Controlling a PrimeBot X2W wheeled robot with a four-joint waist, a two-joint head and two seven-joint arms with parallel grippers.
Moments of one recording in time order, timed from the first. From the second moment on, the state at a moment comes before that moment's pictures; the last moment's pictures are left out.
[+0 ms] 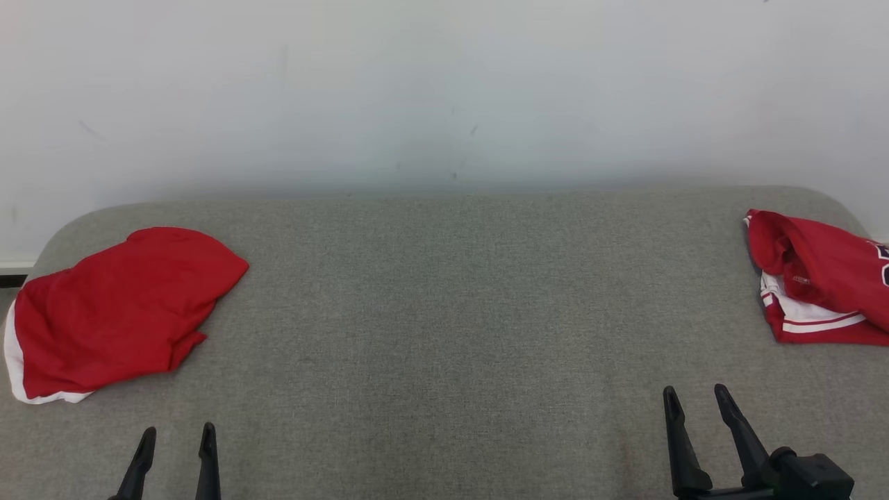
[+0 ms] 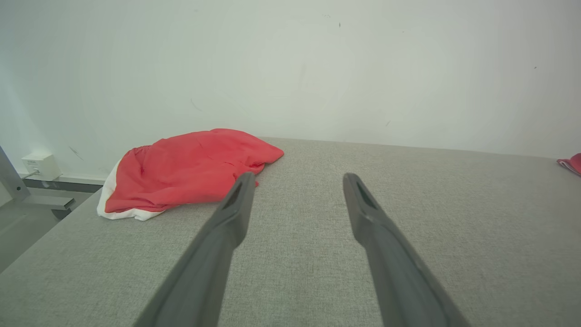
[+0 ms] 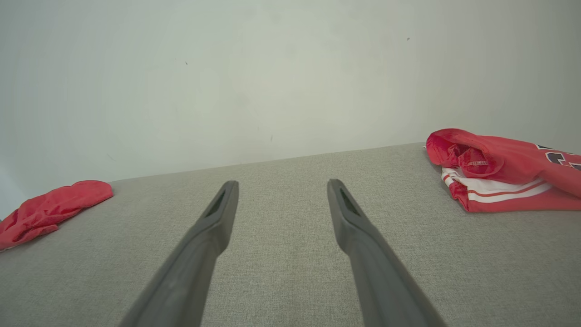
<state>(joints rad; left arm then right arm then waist) 0.09 0.08 0.13 0.13 -0.12 -0.13 -0.26 0.05 -0.10 0.06 0.17 0.26 0.13 -0.26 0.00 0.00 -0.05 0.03</state>
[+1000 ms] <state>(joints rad) 0.05 0.11 0.16 0.16 -0.14 -0.11 -0.26 0.05 -0.07 0.05 0.18 0.24 0.13 -0.24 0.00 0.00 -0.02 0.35</state>
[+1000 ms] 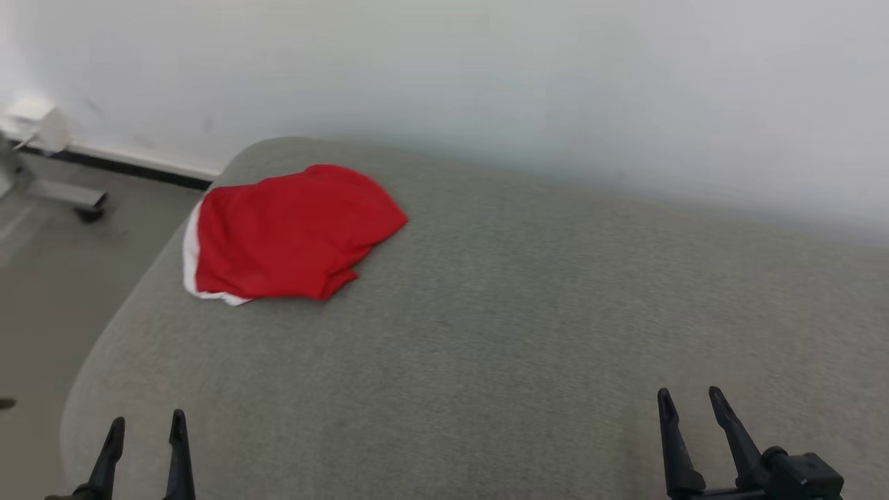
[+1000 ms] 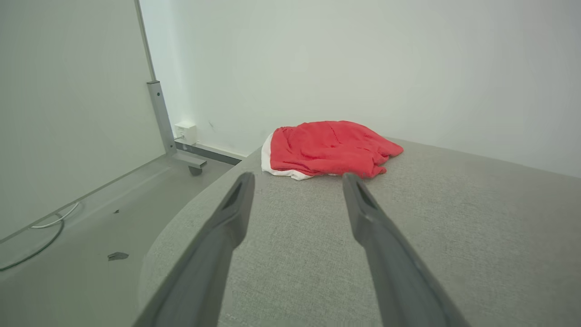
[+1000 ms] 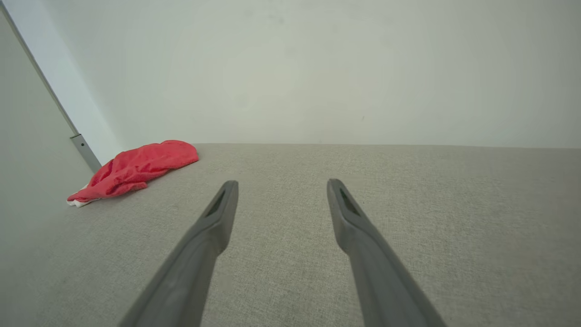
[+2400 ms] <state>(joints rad) -0.76 0.28 0.16 0.32 -0.25 -0.12 -0.17 -0.10 -0.17 -0.14 0.00 0.17 0.13 -0.18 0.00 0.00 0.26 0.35</state>
